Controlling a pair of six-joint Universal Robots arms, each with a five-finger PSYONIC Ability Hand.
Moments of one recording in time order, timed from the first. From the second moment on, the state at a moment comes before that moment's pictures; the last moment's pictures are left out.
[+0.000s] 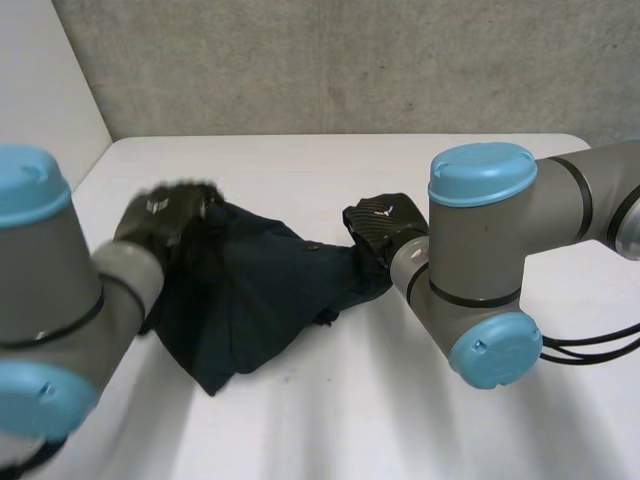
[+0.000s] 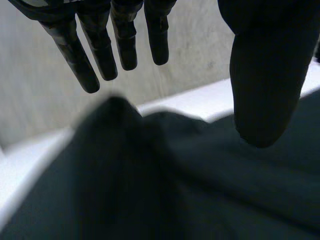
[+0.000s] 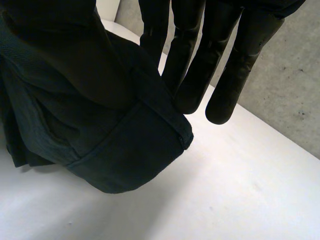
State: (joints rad) left arm 4.24 -1.81 -1.58 3.14 -1.71 3.10; right arm 2.24 -0.91 1.09 0.14 1.62 2.92; left_hand 0.36 0.37 0.37 0.37 0.20; right_hand 0.97 1.15 1.18 1.19 0.99
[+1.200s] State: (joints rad) left arm 4.17 -1.60 -1.63 3.30 -1.89 3.49; right arm 2.22 -1.27 1.19 0.09 1.62 2.61; left_hand 1.13 1.19 1.19 1.19 0.96; right_hand 0.97 1.15 1.18 1.19 0.99
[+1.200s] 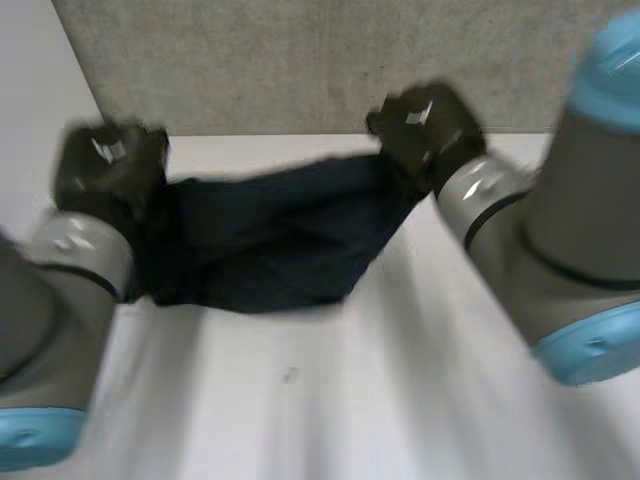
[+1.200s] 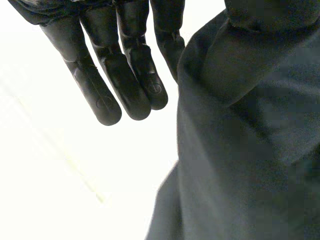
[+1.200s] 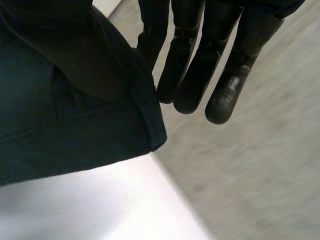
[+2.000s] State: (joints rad) left arm 4.20 -2.14 -0.77 3.62 -1.78 3.88; right arm 2.15 -0.96 0.63 -0.21 1.70 2.38; left_hand 1.13 1.20 1.19 1.19 0.98; right_hand 0.97 1.17 1.18 1.19 0.99
